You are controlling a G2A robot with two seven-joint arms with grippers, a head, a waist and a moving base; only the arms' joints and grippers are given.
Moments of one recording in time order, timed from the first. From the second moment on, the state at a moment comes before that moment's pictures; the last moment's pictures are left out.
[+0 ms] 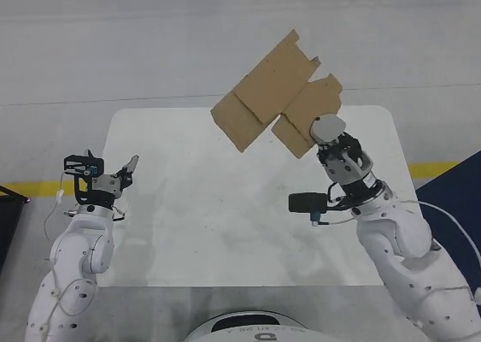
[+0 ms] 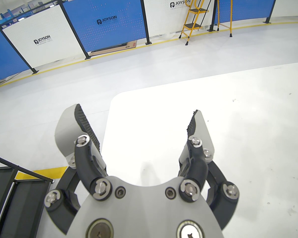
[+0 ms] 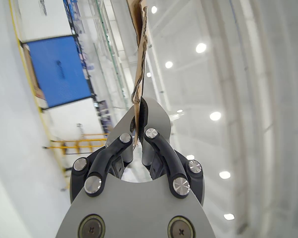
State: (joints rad) left arm 1.73 -1.15 -1.60 -1.80 1.33 0.00 0.00; right arm -1.59 -1.02 1.30 -2.11 -2.32 0.22 -0.26
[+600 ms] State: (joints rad) left arm 1.73 -1.15 -1.60 -1.80 1.33 0.00 0.00; right arm -1.60 -1.10 1.05 -2.22 -1.00 0.01 -0.15
